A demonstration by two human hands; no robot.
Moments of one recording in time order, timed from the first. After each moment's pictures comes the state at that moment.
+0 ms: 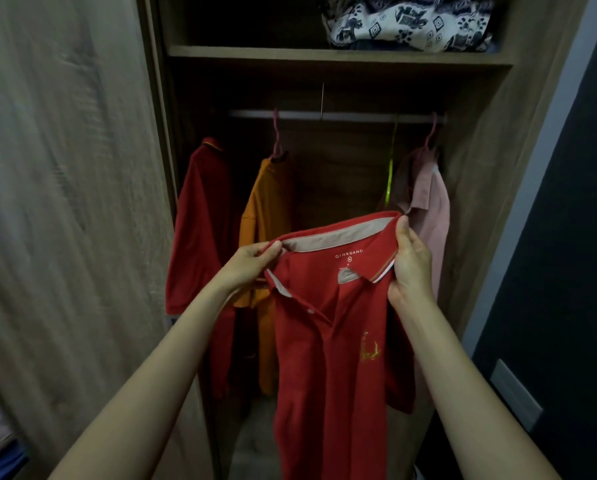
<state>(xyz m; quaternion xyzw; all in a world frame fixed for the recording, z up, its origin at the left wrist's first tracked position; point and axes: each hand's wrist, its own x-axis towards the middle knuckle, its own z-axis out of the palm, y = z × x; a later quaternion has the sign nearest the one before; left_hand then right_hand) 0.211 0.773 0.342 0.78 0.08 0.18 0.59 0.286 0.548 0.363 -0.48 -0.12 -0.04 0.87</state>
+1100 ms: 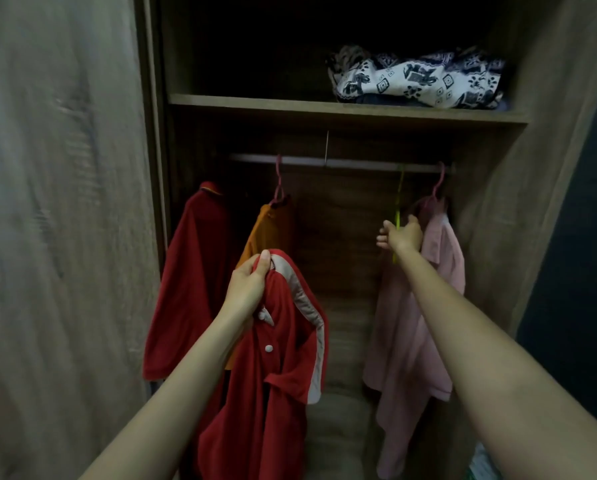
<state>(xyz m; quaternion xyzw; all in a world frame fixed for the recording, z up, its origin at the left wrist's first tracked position) 0.267 0.783 0.375 0.67 0.11 0.33 0.66 0.530 0.600 0.427 -0.72 -0.08 -0.13 0.67</state>
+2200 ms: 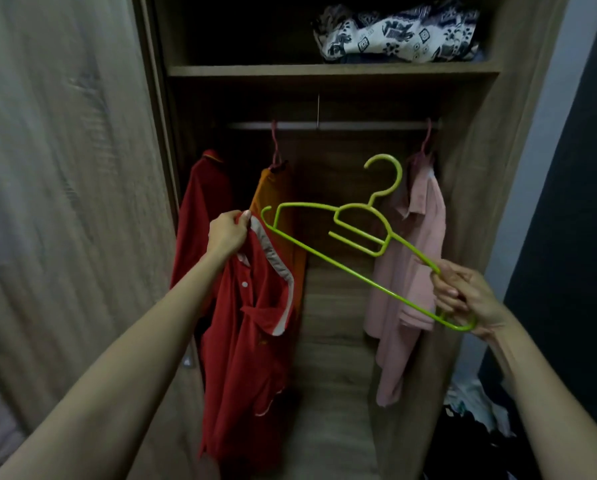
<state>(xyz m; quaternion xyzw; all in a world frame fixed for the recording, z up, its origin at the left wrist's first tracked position) 0.253 0.823 0.382 0.85 0.21 0.36 0.32 0.332 0.429 0.326 -0.50 -0.32 0.18 0.79</state>
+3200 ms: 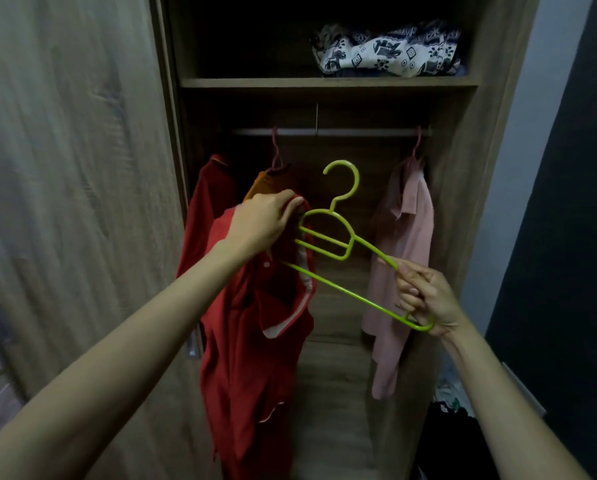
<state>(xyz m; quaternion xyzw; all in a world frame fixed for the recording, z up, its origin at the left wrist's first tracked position) 0.189 0.731 0.430 0.91 0.01 0.42 0.05 0.273 0.458 0.330 -0.47 -0.32 0.20 0.80</state>
